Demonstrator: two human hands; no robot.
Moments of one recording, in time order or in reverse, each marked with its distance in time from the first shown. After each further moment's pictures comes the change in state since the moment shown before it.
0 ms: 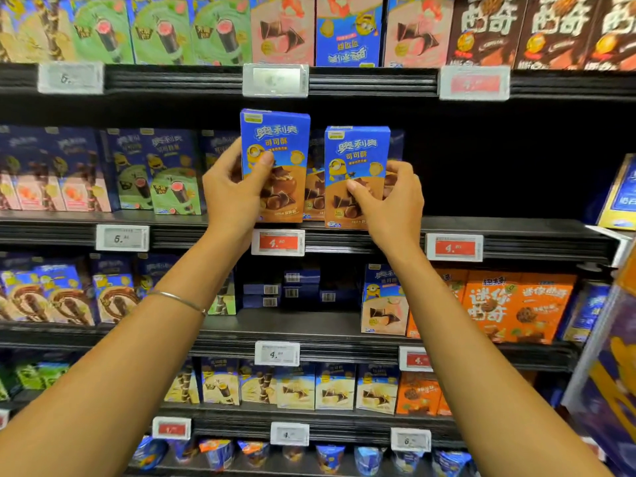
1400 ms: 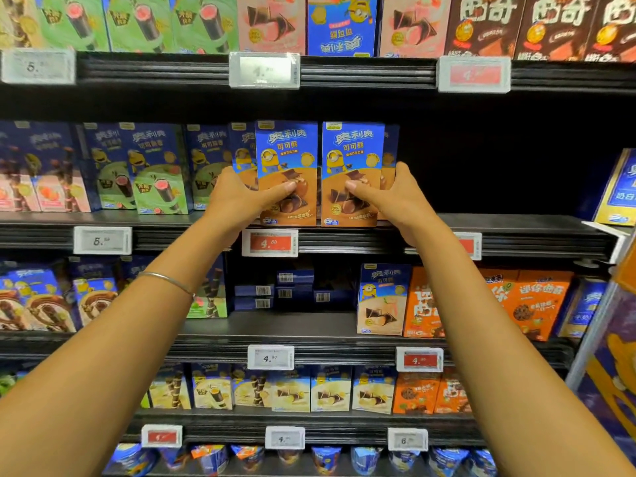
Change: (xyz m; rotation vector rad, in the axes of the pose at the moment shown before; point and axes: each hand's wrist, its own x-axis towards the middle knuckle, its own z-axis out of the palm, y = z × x) left_hand 0.033 -0.040 -0.002 0.365 -0.333 -0.212; right_hand 0.034 0.014 -0.013 0.192 -0.377 0.242
